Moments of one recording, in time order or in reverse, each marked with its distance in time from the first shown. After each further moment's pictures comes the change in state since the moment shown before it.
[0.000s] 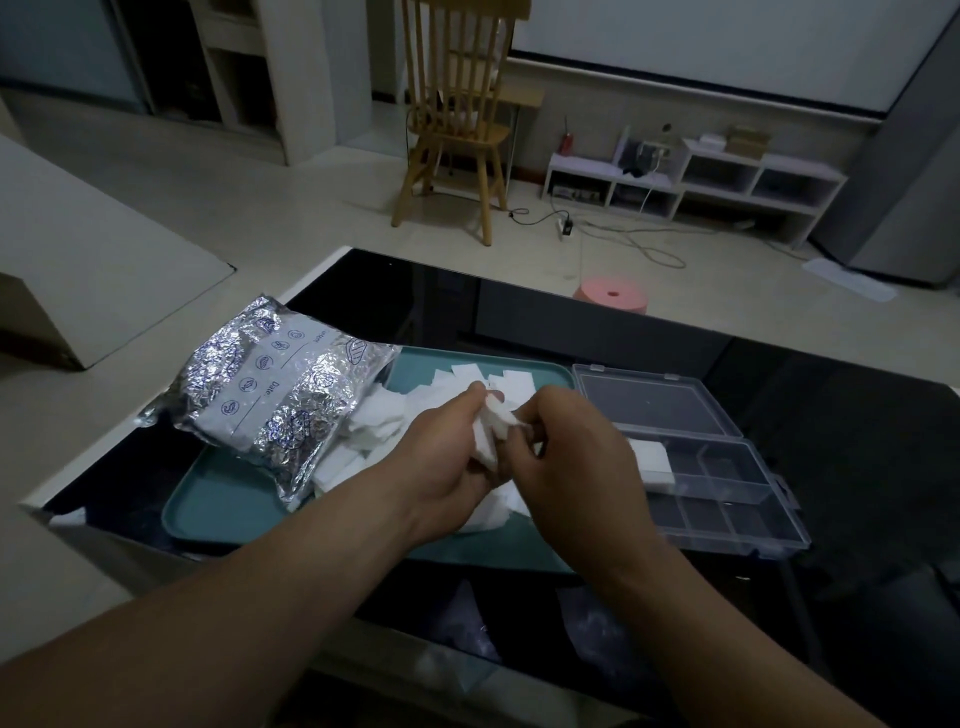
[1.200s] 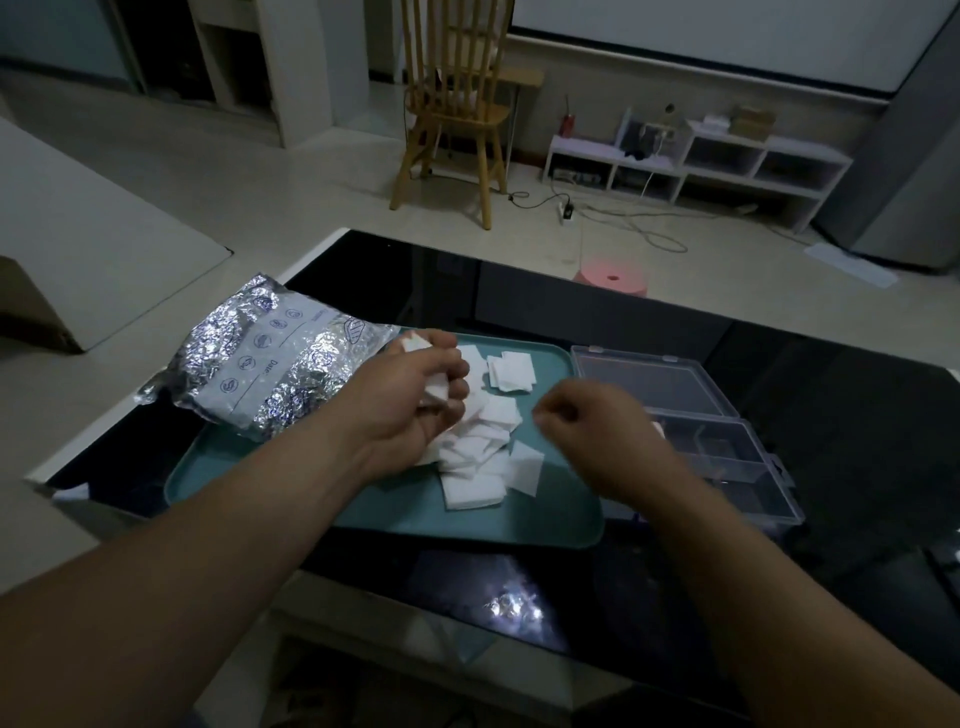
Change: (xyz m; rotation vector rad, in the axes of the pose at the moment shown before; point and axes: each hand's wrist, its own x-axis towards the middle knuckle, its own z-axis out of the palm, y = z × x) left_hand -0.001 0.037 -0.018 0.112 0.072 0.165; right_hand 0.025 0.041 -0.014 0.047 -0.357 0.198
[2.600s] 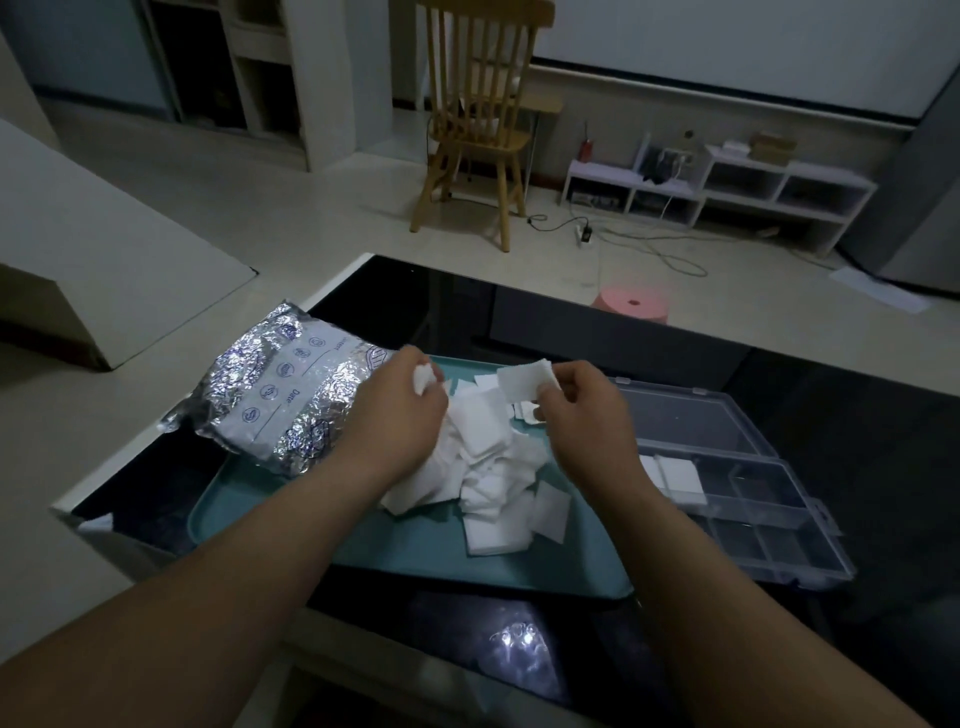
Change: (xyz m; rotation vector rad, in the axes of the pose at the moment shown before) left_hand 0.034 0.001 -0.044 1.064 0.324 0.565; right_hand 0.053 -0.024 0.042 0.484 0.286 0.120
